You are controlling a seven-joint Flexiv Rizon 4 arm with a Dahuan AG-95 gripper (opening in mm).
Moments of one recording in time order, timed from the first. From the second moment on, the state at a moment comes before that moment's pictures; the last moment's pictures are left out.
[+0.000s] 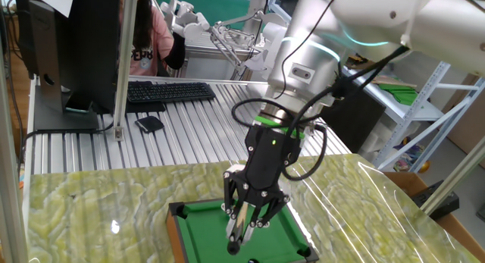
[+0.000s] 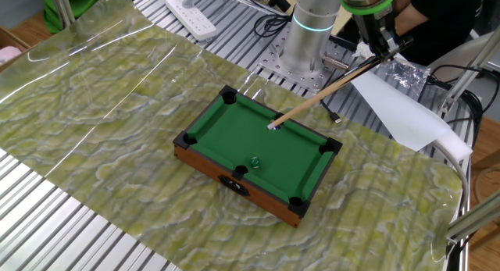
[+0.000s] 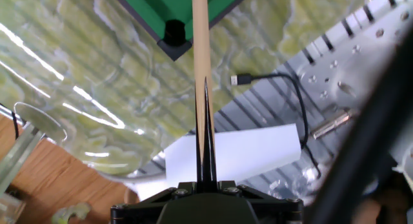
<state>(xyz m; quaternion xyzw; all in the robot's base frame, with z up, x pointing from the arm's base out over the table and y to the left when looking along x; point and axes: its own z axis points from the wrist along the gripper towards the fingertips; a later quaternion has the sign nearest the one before) 0.268 0.227 0.307 -0.32 -0.91 -0.08 0.26</state>
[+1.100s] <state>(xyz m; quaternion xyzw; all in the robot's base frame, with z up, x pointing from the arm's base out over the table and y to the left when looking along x) 0.257 0.234 0.272 -0.29 -0.92 -0.09 0.23</state>
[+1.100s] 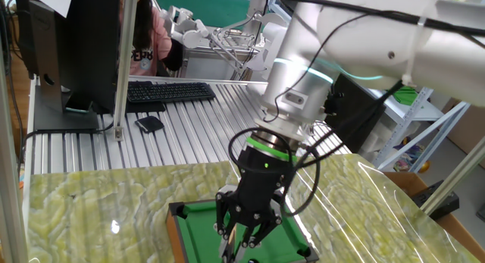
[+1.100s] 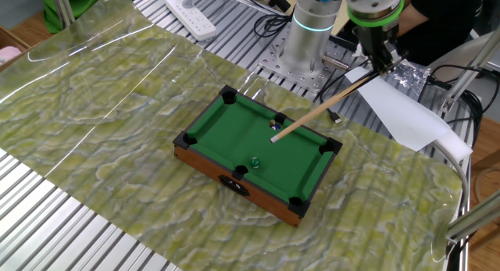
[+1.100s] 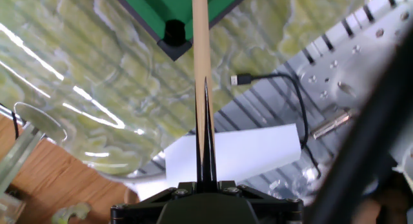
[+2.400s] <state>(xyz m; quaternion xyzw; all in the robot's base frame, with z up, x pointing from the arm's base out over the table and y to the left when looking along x) 0.263 0.231 0.252 -0.28 -0.93 -0.09 0.23</state>
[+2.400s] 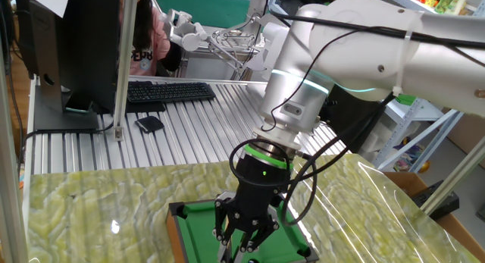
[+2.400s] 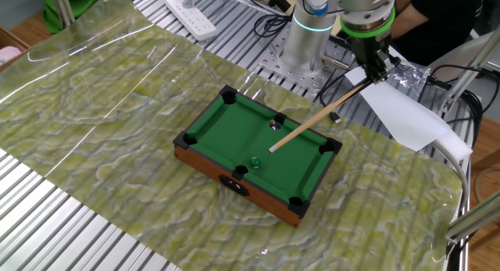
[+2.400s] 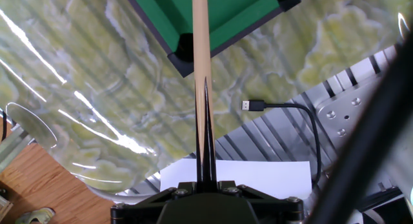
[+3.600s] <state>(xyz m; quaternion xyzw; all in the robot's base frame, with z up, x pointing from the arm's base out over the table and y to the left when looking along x) 0.265 0.228 0.243 -0.27 -0.93 -0.10 0.24</state>
